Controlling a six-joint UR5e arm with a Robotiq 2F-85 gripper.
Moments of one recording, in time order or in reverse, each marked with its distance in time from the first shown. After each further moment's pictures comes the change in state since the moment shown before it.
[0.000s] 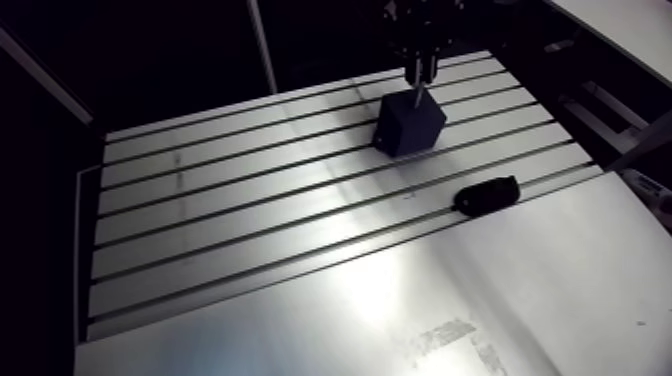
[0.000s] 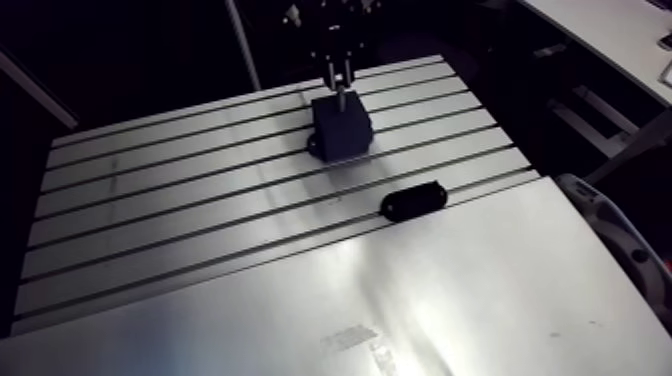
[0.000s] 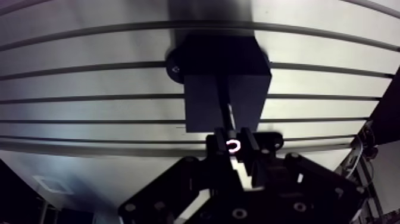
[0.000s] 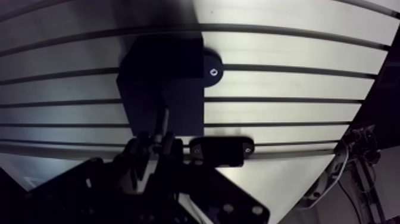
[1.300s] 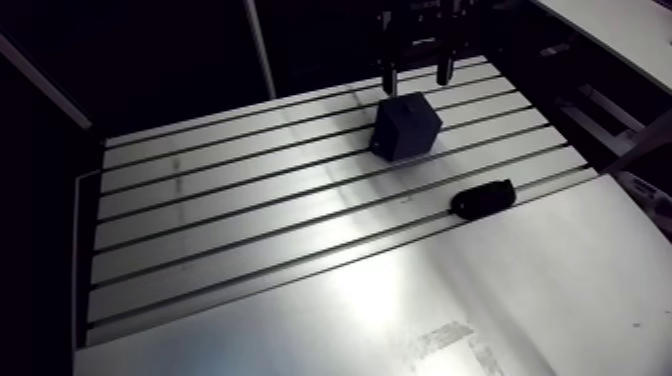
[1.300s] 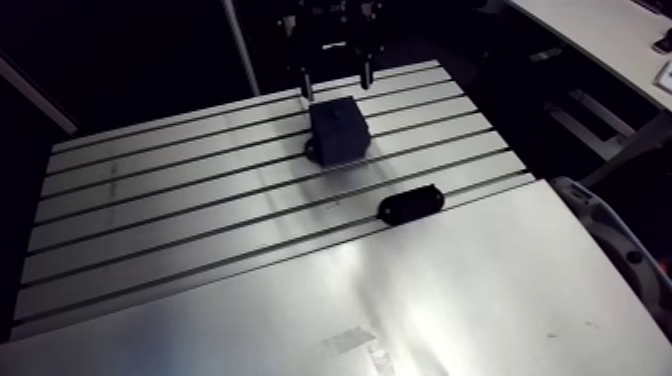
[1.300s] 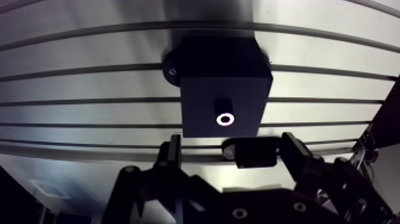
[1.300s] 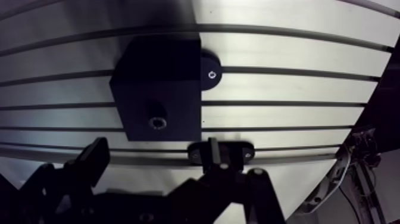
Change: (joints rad) arm -0.007 -0.015 0.049 -0.054 0.002 -0.011
